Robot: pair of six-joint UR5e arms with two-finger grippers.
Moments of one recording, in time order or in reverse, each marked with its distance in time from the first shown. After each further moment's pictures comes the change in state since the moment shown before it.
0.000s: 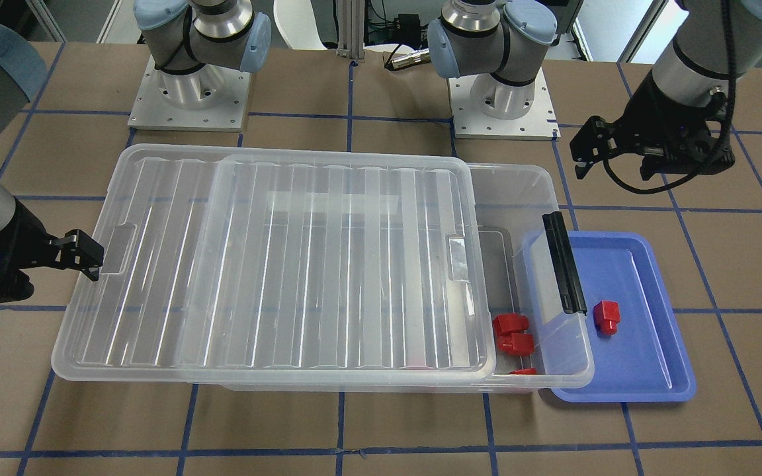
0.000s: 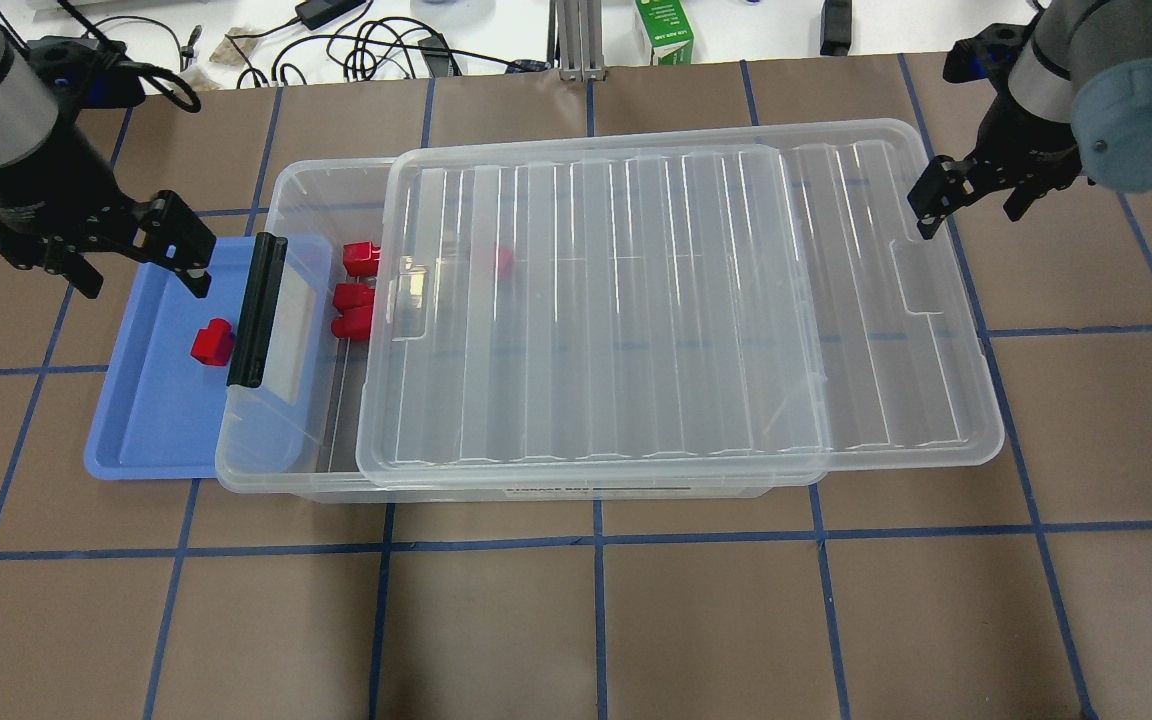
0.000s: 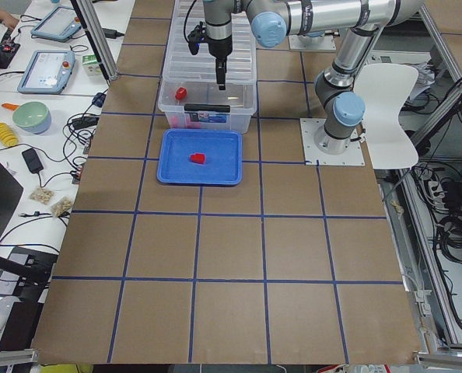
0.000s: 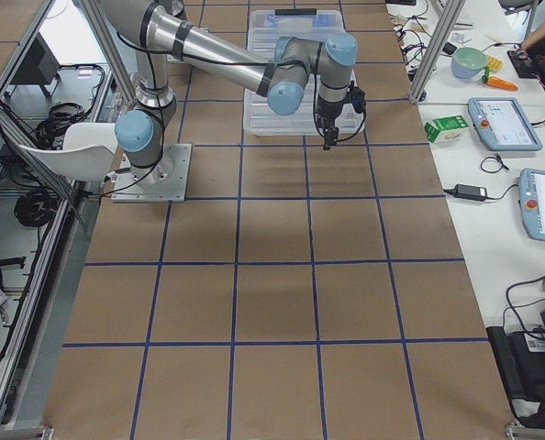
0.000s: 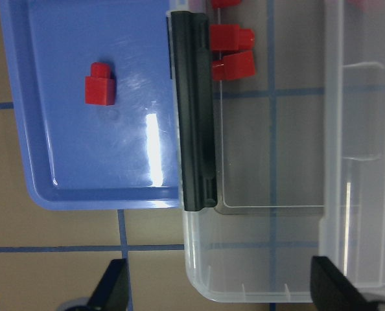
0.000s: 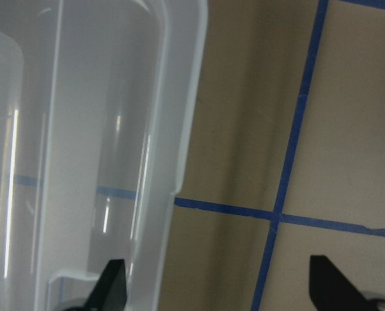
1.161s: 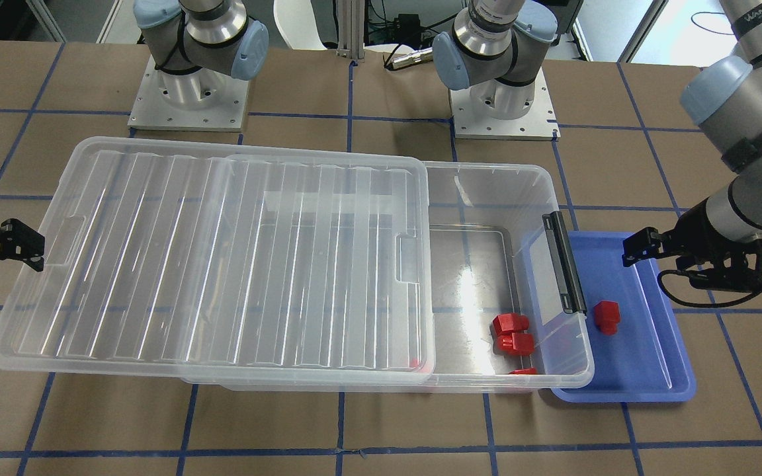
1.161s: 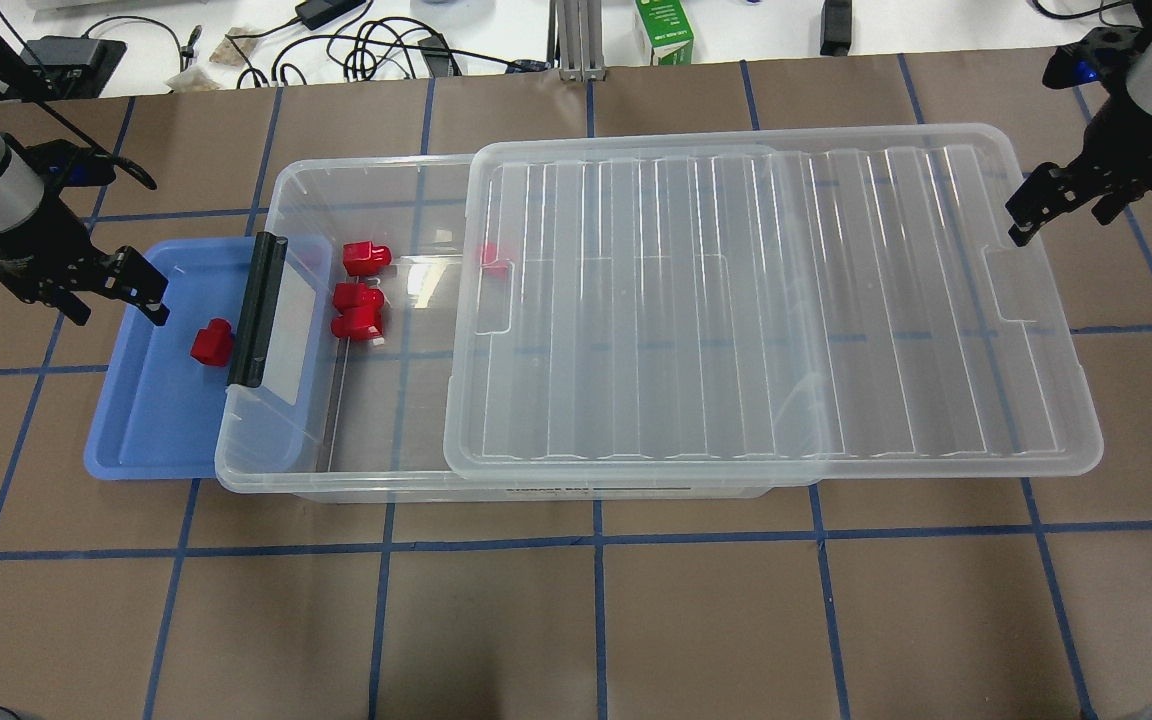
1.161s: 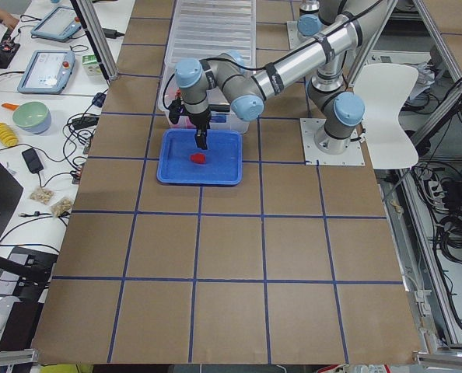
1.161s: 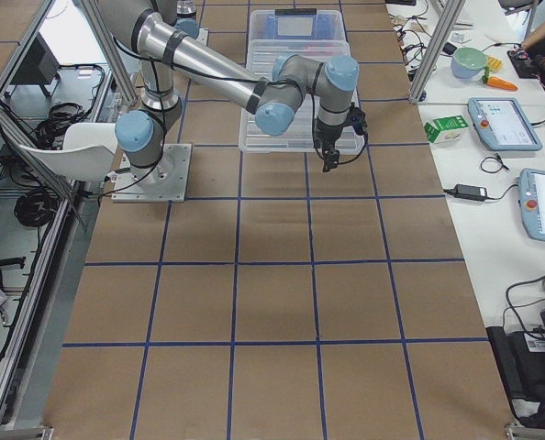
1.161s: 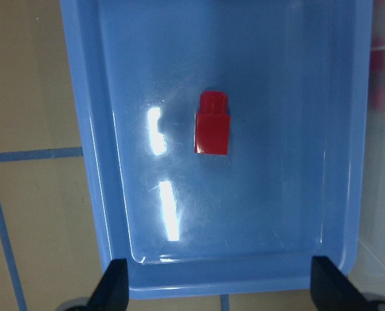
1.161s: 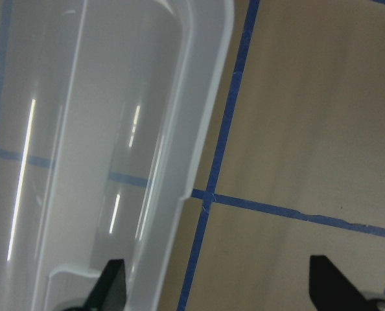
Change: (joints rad) left arm 0.168 -0.302 -0.074 0.325 -0.008 0.205; right arm -0.135 -0.002 -0.001 0.009 0.003 -0.187
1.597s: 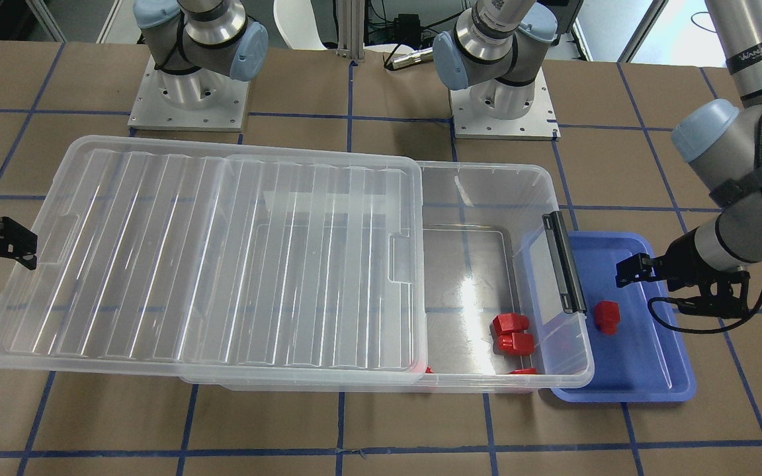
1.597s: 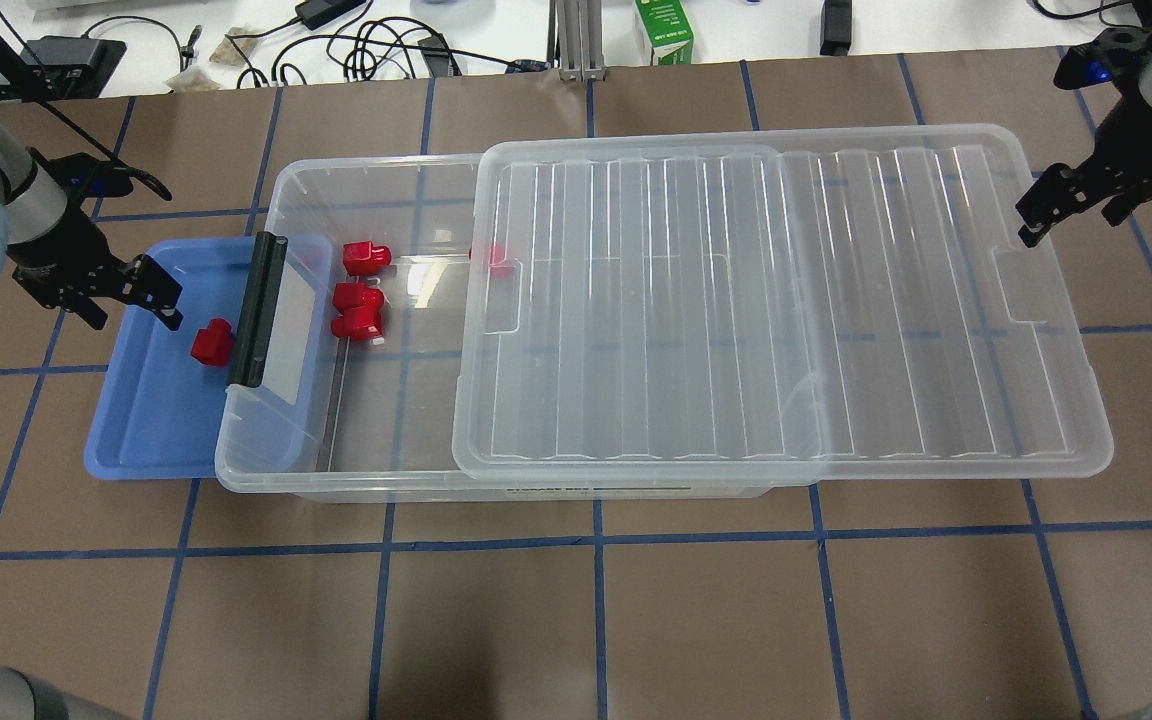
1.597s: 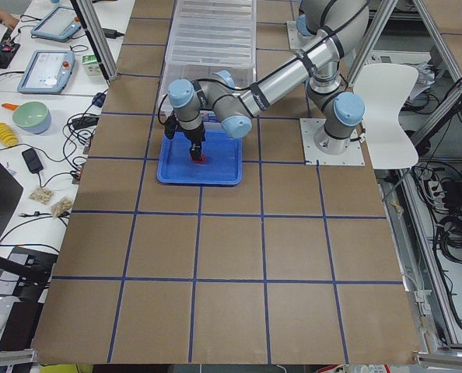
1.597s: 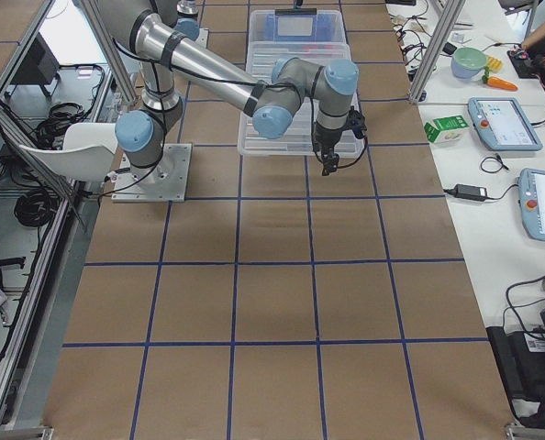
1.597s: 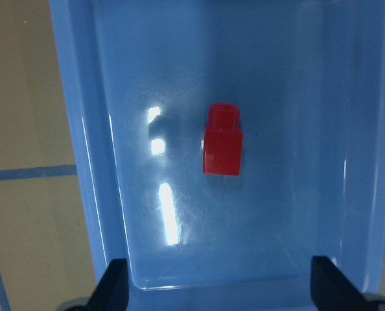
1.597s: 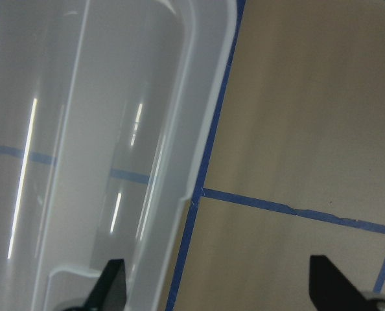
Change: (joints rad) left arm 0.000 -0.116 -0.003 0.090 -0.001 -0.002; right arm -0.013 -0.002 0.001 0.001 -0.001 -0.016
